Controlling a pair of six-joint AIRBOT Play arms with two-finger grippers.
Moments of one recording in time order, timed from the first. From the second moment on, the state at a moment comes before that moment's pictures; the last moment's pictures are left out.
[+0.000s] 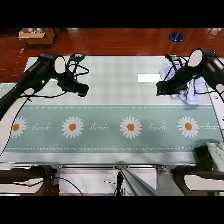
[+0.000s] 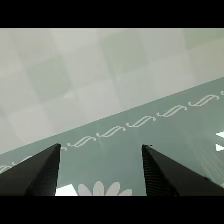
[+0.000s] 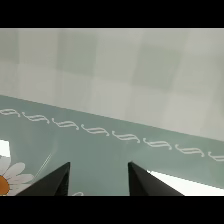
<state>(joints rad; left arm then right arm) -0.35 -1.52 1.38 1.53 -1.22 -1.56 0.08 -1.49 1.37 -1.39 1.33 1.51</state>
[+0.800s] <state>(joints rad) -0.35 -1.52 1.44 1.63 -1.13 -1.52 0.01 -1.50 1.51 -1.59 0.97 1.50</state>
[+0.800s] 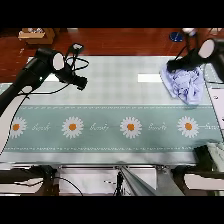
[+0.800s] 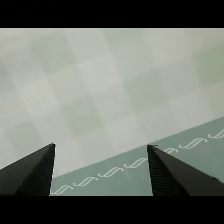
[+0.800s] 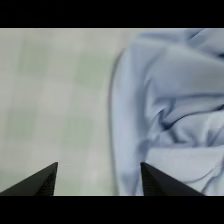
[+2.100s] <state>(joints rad) -0.33 -1.51 1.53 1.65 -1.16 -1.50 -0.22 -1.70 1.58 -1.63 0.92 1.50</state>
